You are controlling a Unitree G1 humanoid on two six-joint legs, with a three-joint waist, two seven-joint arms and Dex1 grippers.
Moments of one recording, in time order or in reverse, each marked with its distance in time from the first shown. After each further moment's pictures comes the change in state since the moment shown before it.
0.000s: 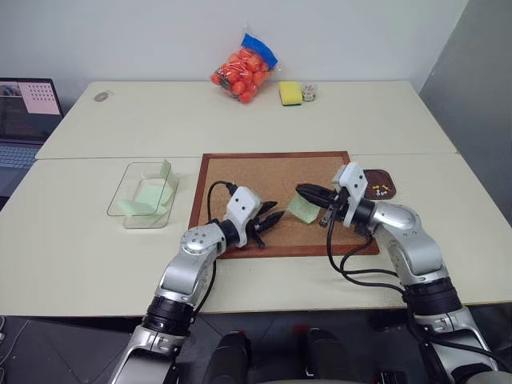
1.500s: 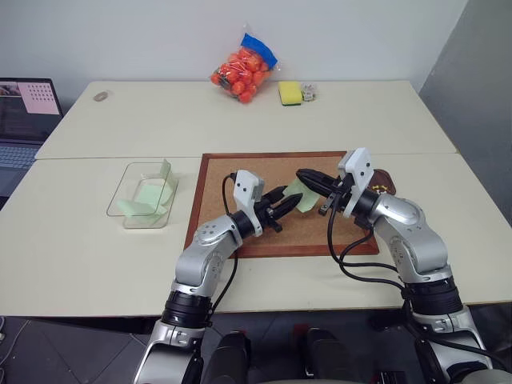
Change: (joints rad) left arm -0.063 -0.141 0.035 0.023 -0.164 0.087 0.054; right arm -0.010 0.029 -0.029 -0.113 0.037 0.088 -0.079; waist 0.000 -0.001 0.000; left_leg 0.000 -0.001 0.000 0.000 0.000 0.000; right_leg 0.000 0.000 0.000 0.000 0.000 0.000
